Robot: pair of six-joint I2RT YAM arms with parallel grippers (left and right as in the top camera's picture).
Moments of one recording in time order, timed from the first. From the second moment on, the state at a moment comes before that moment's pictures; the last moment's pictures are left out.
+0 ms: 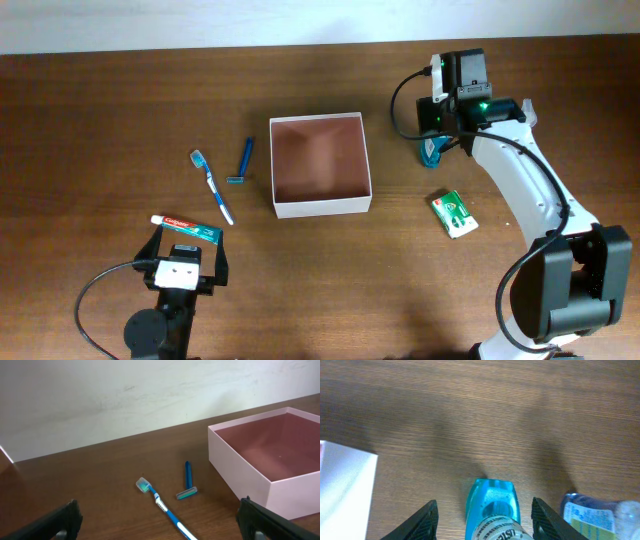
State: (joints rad) left arm 0.09 0.01 0.03 -0.11 0.17 0.20; right arm 0.12 1.81 1.47 -0.60 0.12 -0.03
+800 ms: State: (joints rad) left arm 0.09 0.01 0.03 -0.11 0.17 0.20; right arm 0.12 1.81 1.47 -0.60 0.16 -0.02
